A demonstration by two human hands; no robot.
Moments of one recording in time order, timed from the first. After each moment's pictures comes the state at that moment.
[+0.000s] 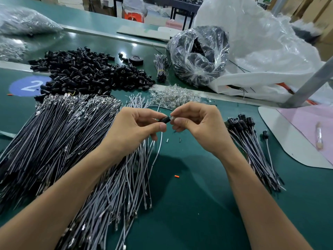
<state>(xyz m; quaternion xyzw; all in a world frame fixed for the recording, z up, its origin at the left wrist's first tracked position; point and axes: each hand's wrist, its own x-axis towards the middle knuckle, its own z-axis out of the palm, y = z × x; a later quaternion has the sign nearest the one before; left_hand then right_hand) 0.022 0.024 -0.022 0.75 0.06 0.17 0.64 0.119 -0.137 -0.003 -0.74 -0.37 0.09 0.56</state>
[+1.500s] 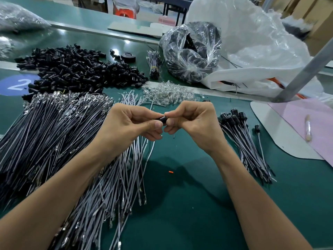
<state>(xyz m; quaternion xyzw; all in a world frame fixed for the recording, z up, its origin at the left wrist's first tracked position) 0.019 0.020 -0.019 0.69 -0.02 0.16 0.71 0.115 -0.137 -0.005 -0.65 -0.40 0.12 0.64</state>
